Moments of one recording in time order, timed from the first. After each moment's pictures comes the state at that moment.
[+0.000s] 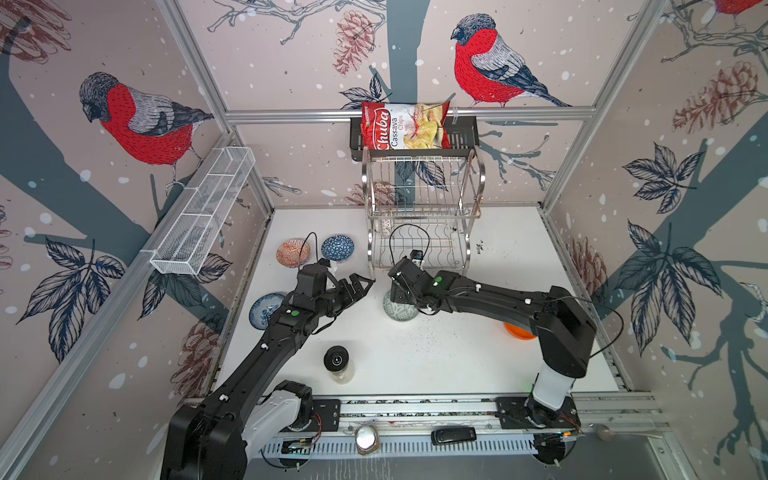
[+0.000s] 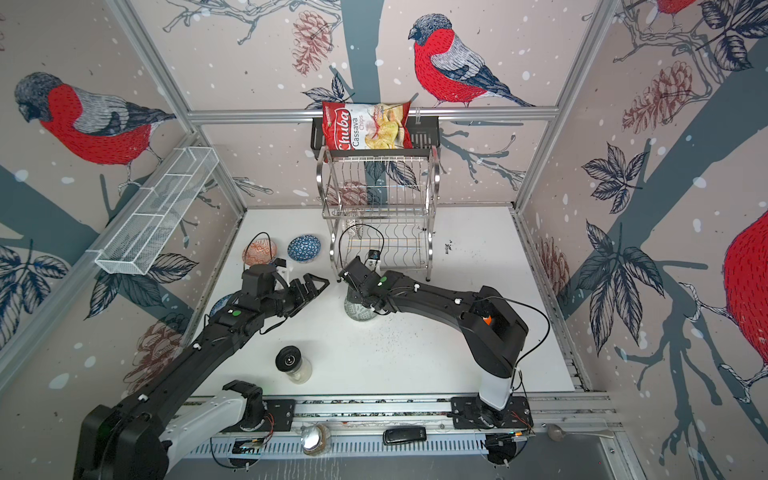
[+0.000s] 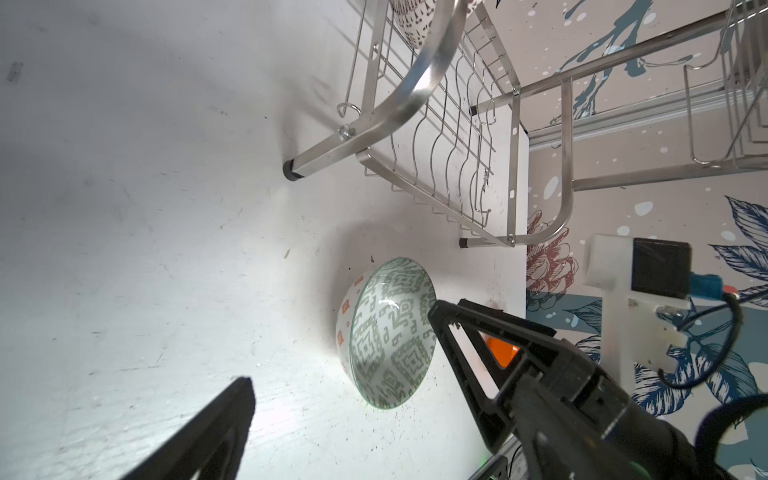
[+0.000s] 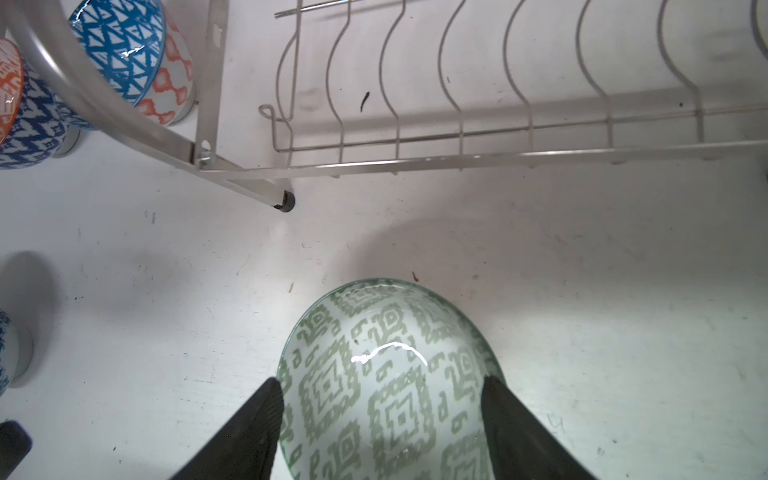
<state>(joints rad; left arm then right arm) -0.26 1.00 0.61 -0.27 0.42 -0.85 1.03 1.80 1.33 -0.53 0.30 0.86</state>
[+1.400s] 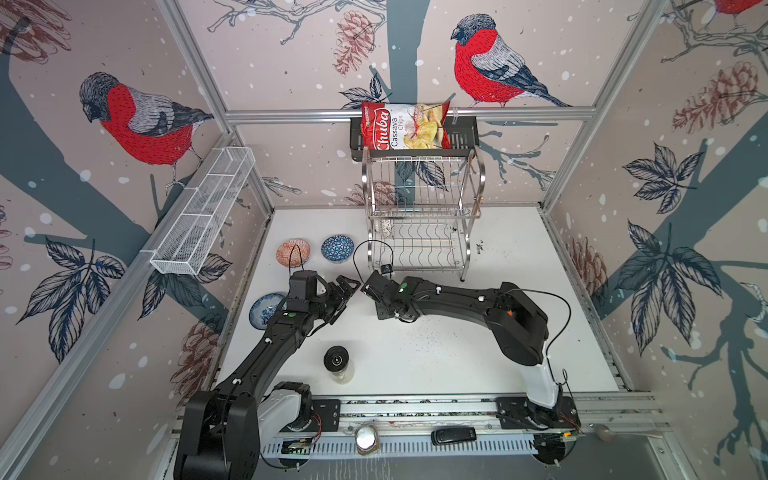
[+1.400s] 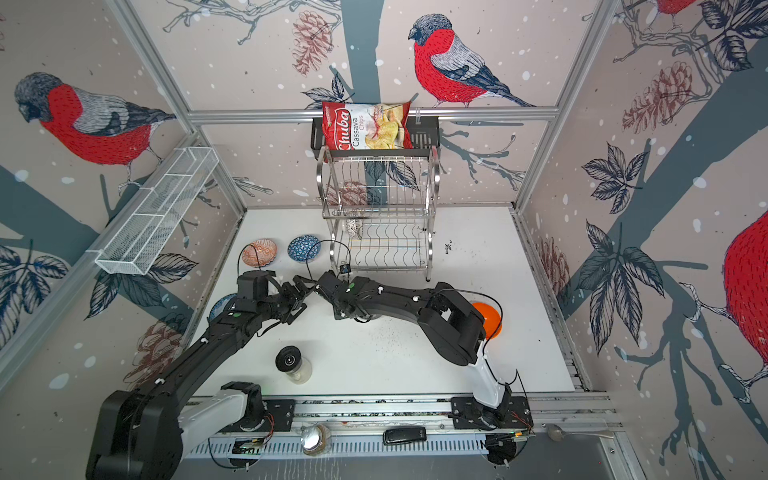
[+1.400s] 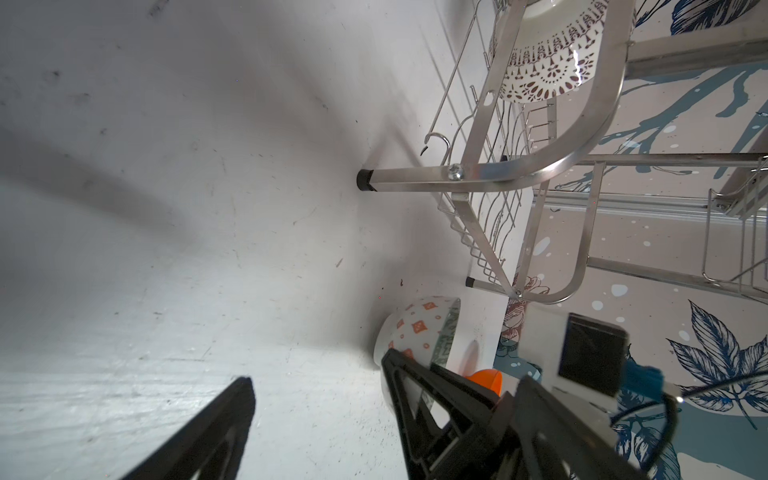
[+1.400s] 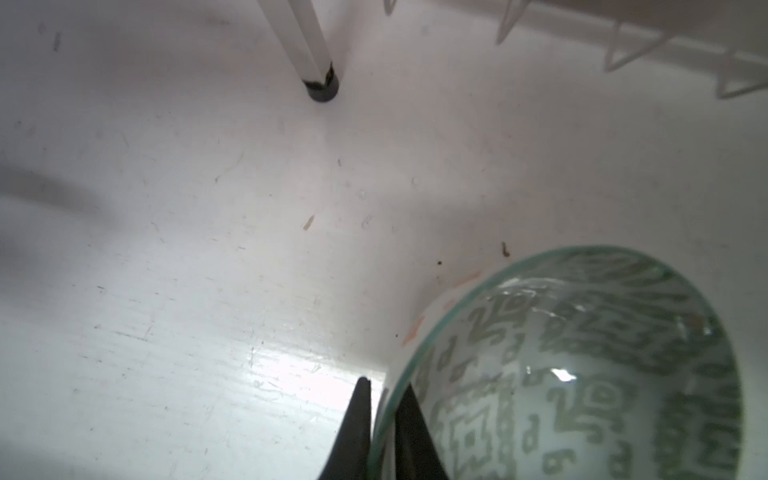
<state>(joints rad) -0.13 1.08 0.51 -0.15 0.52 -1.01 1.11 2.05 1.54 -0.67 0.29 0.74</state>
